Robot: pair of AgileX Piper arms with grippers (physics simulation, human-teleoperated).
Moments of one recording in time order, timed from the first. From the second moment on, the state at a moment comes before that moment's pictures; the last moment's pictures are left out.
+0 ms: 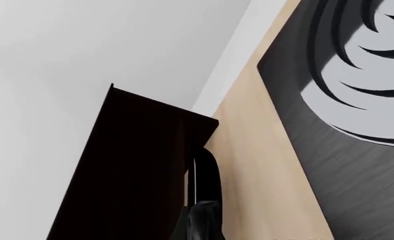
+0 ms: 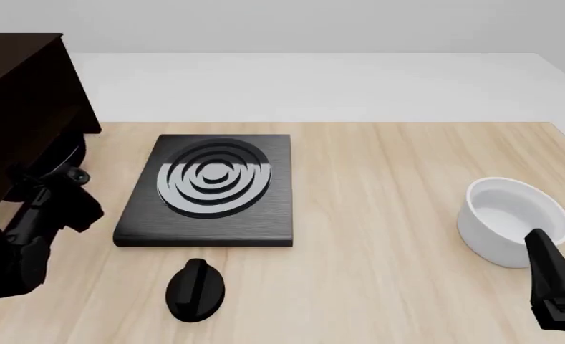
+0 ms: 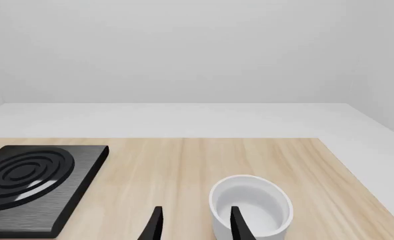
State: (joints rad) left arm 0.20 1.88 -0.45 -1.22 1.17; right arm 0.00 0.01 0.00 0.00 0.00
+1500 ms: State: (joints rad) left arm 0.23 2.13 -0.61 -1.22 1.00; right arm 0.00 0.01 0.00 0.00 0.00
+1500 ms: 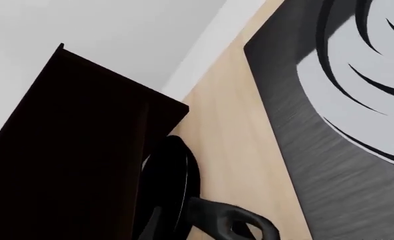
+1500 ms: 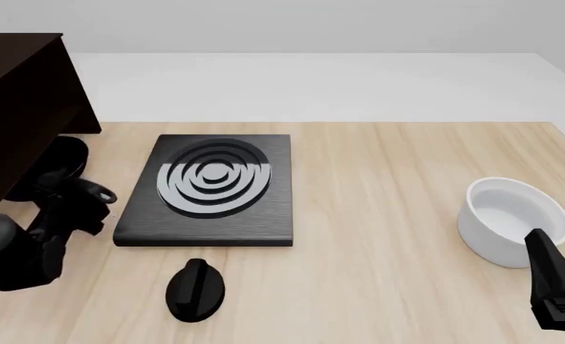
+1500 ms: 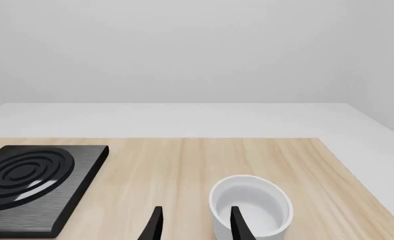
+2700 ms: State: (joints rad) left arm 0.18 1.74 -0.32 -0.99 1.16; right arm 0.00 0.01 0.00 0.00 0.00
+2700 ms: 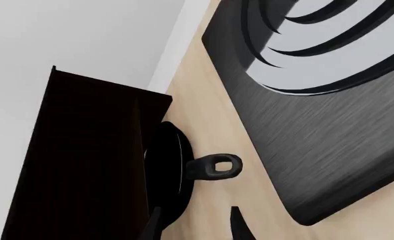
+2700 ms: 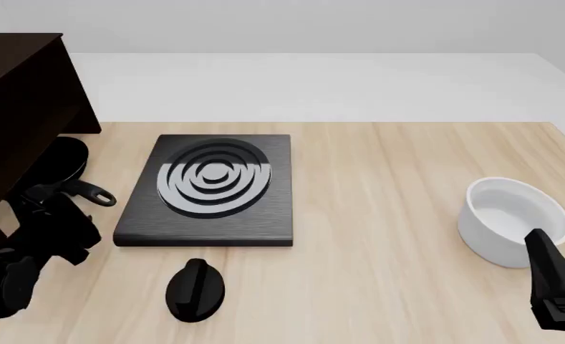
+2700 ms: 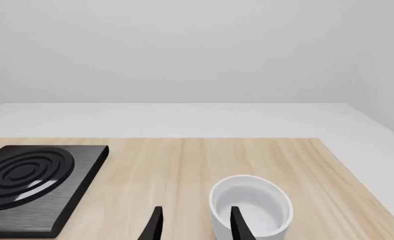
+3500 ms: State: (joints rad) left arm 0.02 1.34 -0.18 -0.75 1.13; right arm 0.00 0.01 0.00 0.00 0.00
